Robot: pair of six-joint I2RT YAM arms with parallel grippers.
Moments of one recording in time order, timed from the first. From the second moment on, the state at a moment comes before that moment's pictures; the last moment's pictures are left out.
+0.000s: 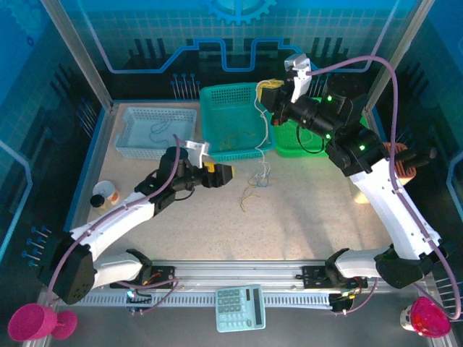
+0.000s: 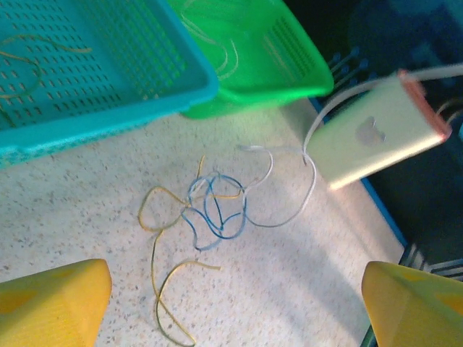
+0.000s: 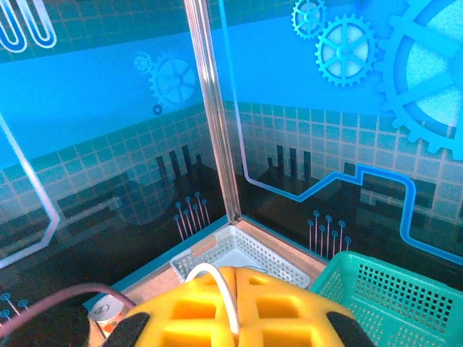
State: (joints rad) left arm -0.52 1.21 0.75 0.03 0.37 -0.52; right arm 0.55 1.31 1.71 -0.41 -0.26 0.13
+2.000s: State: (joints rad) left arm -0.62 1.35 0.78 0.03 0.30 -0.46; right arm 0.08 1.61 1.78 -0.29 -0.25 0.41
